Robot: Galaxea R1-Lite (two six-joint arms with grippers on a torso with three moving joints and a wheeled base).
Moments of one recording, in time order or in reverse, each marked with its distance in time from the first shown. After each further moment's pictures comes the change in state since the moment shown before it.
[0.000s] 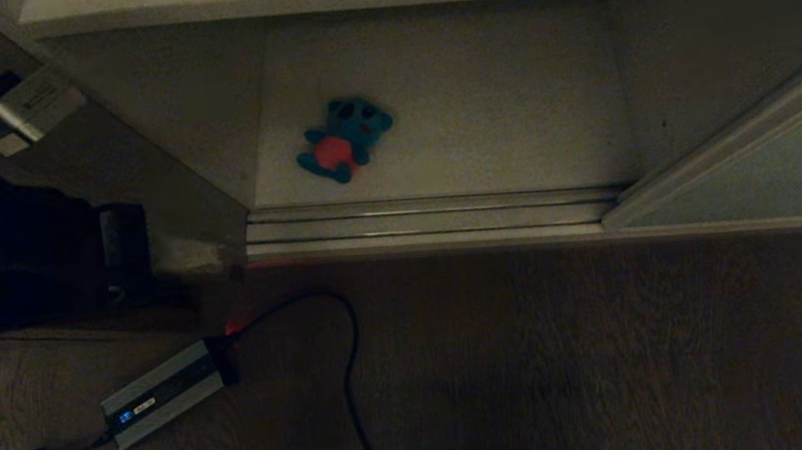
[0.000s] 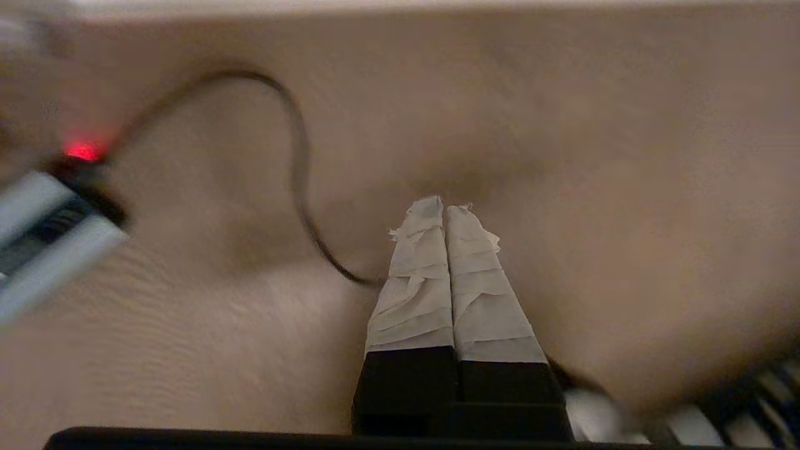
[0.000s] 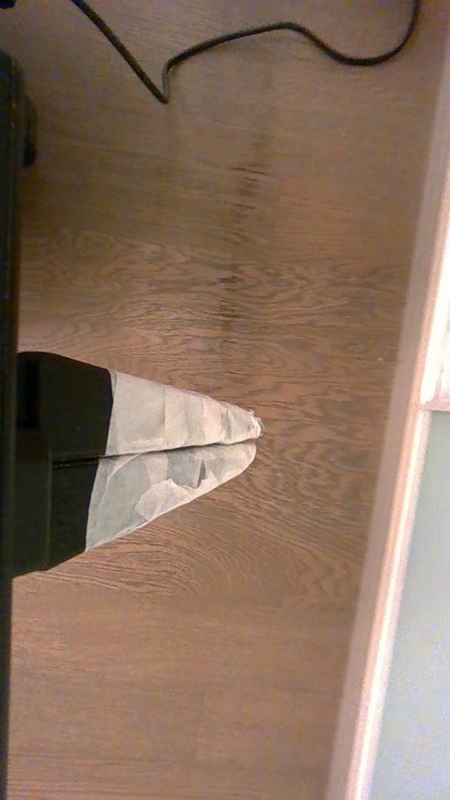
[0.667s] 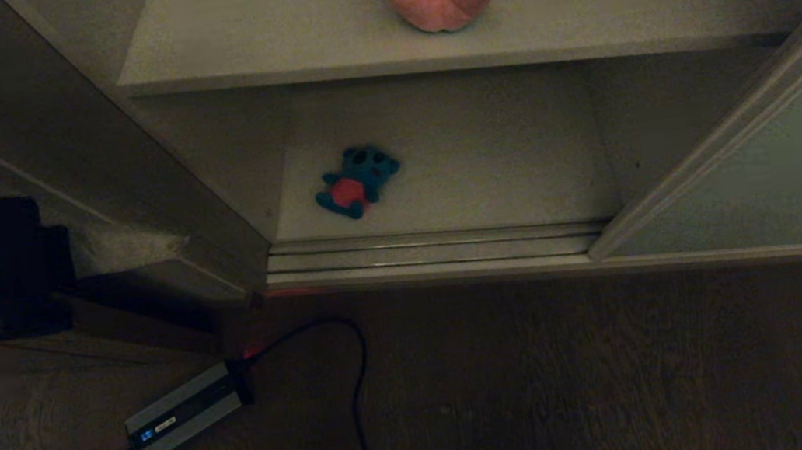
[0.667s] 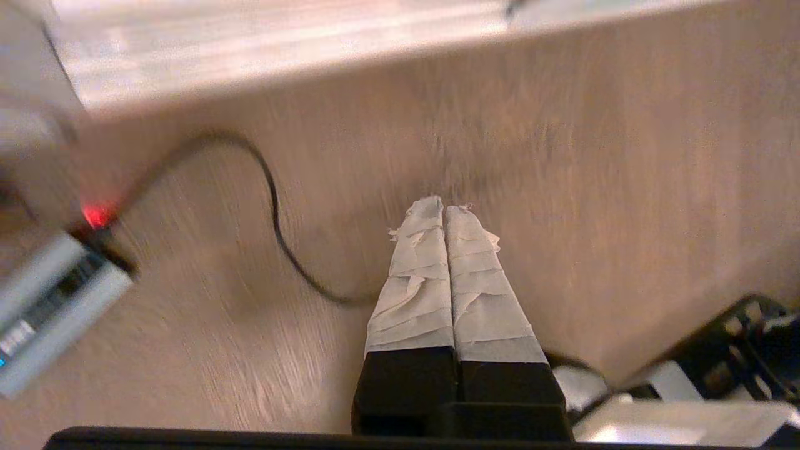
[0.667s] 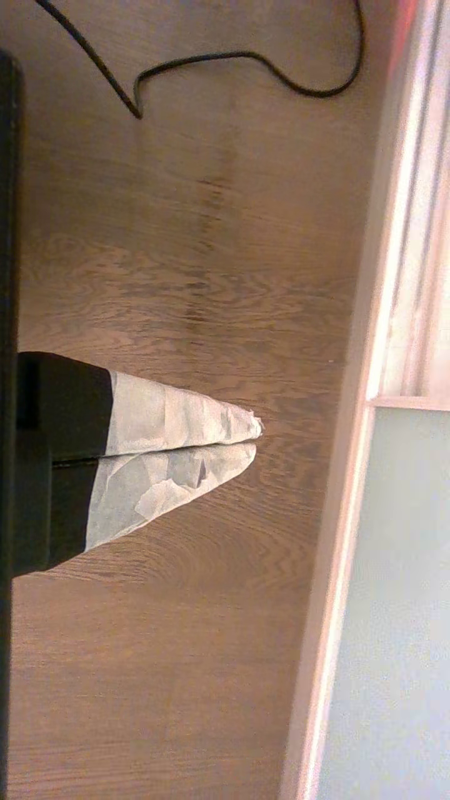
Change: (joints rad) left arm -0.001 -0.091 -0.053 0.066 -0.083 0.075; right arm 0.001 0.000 0.000 0.000 0.000 0.000
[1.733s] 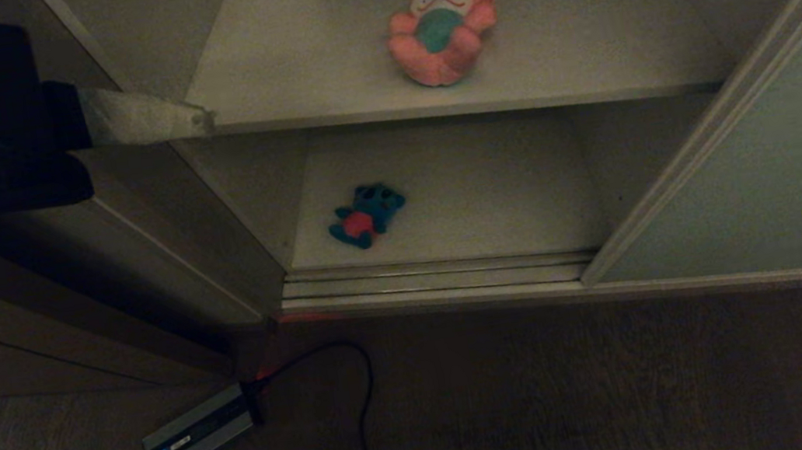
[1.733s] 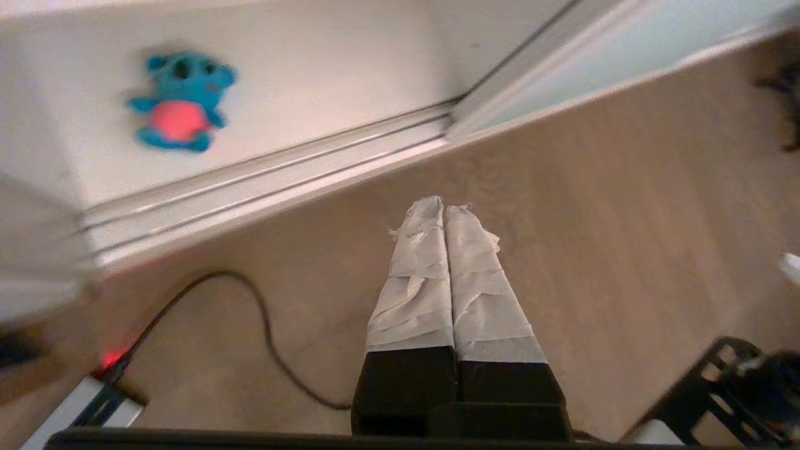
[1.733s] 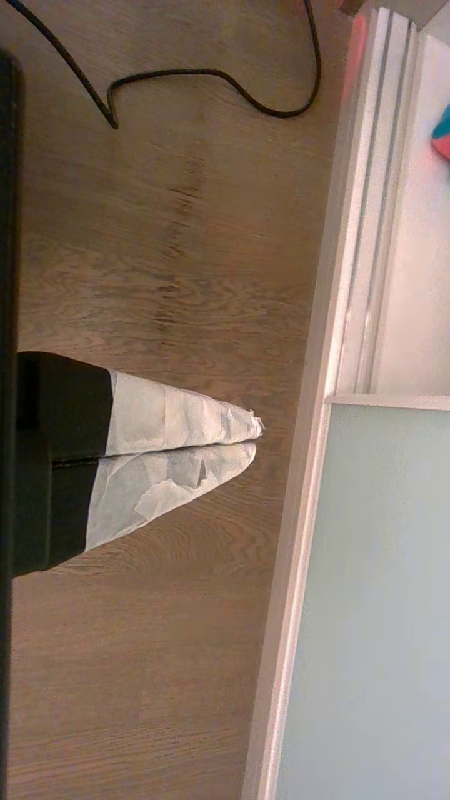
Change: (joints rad) left arm -0.157 0.089 -0.202 -0.060 0.064 0.008; right arm 0.000 0.000 0.000 0.001 0.000 0.000
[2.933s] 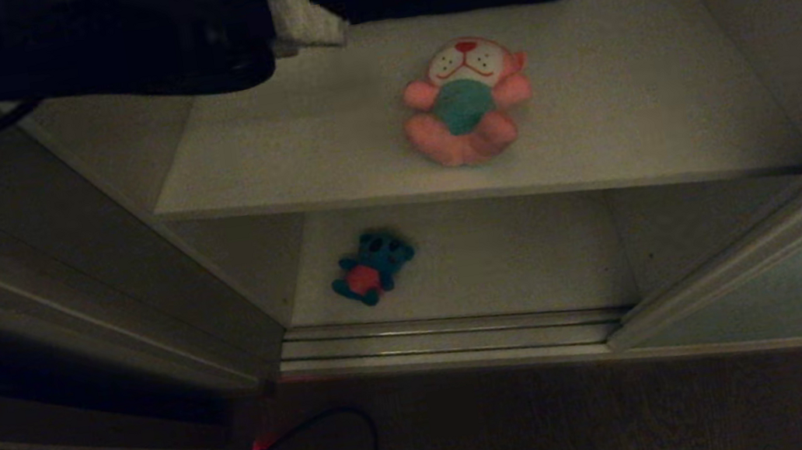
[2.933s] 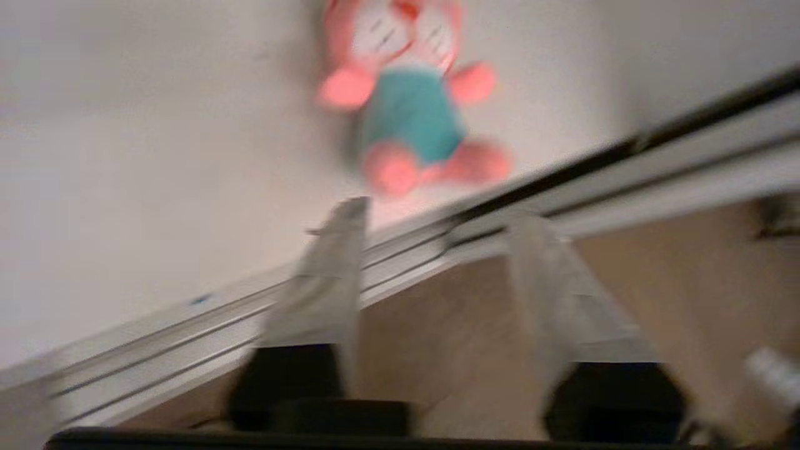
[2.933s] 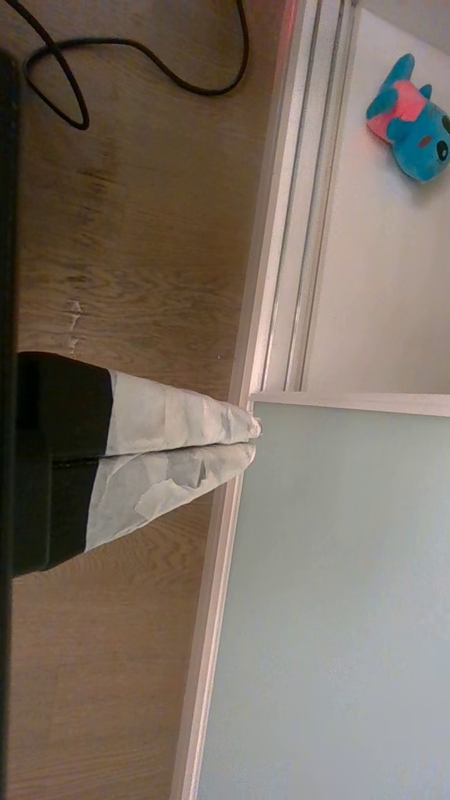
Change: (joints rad) left arm -0.108 0.261 -0.271 -0.080 0.083 -0.109; right arm 0.000 0.000 0.000 0.000 0.000 0.000
